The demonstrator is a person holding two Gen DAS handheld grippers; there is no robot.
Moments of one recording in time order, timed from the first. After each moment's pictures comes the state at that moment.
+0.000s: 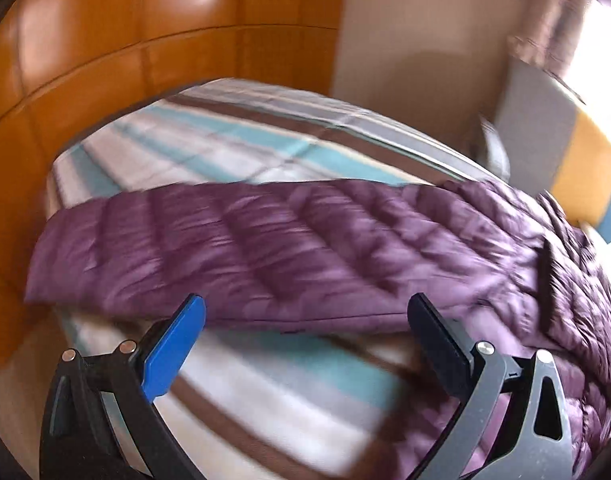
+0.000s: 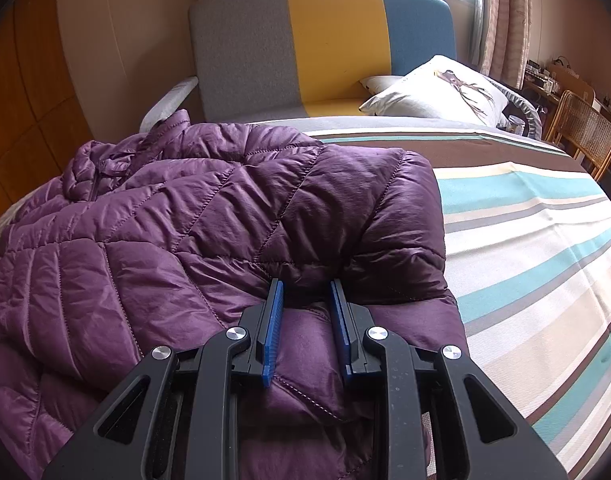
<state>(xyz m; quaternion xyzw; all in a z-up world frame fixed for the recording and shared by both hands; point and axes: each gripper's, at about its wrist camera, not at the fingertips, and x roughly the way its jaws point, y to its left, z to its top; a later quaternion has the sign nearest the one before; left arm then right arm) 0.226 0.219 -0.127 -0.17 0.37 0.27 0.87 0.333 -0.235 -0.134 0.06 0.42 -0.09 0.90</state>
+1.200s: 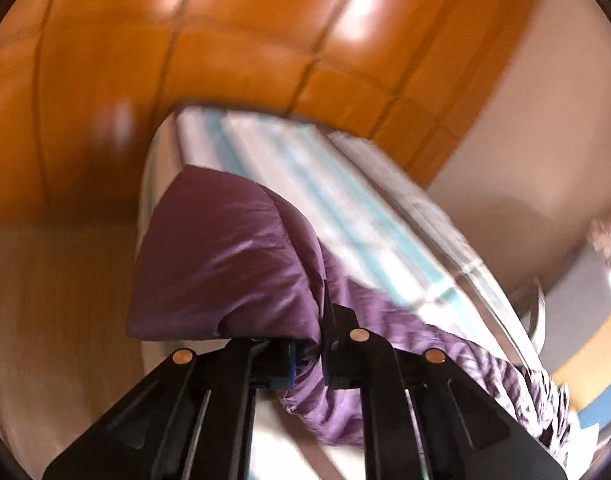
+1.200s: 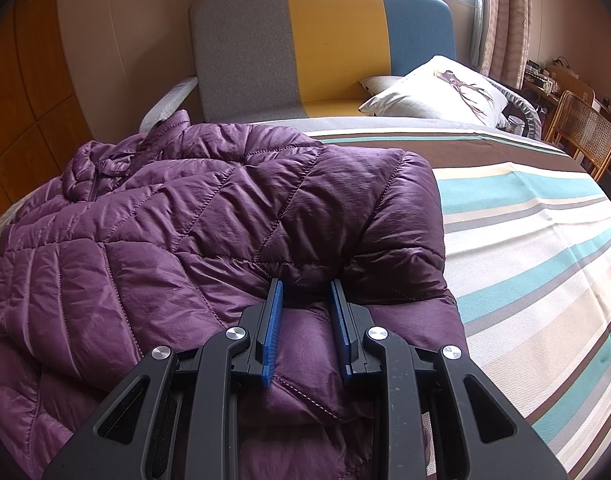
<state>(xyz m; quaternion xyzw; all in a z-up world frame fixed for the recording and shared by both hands) 0.157 0.336 -0.119 -0.32 0.20 0.38 0.84 0.334 -0.234 -0.134 0.06 0.42 -0.09 0.90</state>
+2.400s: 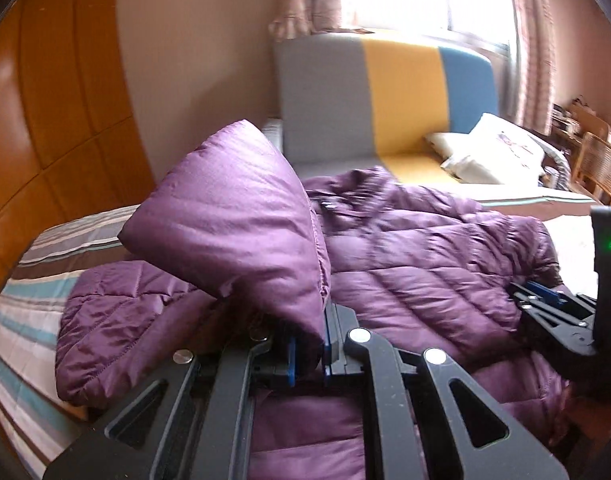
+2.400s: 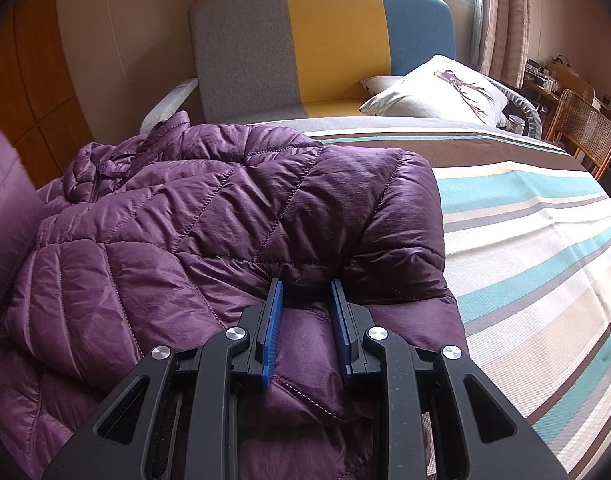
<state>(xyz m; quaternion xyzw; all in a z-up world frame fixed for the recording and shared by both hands) 0.307 -0.077 -0.091 0.06 0.32 -0.02 0.94 0.334 -0.234 -0.133 0.06 0.42 -0.09 0.90</state>
